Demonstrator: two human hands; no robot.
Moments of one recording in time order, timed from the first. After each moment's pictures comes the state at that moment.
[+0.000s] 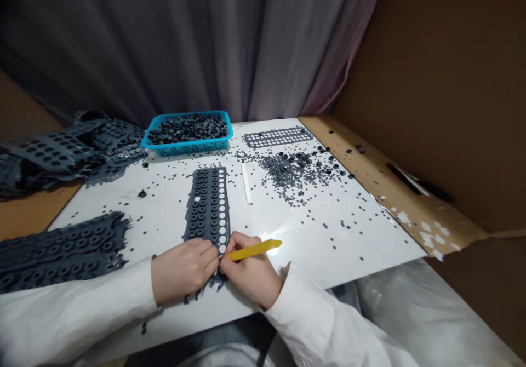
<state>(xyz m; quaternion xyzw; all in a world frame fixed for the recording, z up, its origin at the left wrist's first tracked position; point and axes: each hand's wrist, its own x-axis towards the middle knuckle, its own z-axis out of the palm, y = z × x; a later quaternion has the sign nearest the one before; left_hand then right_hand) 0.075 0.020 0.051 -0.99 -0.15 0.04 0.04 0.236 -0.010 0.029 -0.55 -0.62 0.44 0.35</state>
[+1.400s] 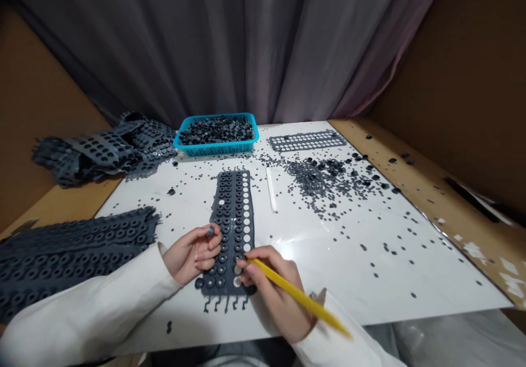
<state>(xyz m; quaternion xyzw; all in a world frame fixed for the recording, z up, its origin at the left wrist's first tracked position) 0.046 0.033 0.032 -0.14 -0.32 -0.36 -0.86 0.240 -0.028 0.030 -0.48 -0.55 0.54 0.43</state>
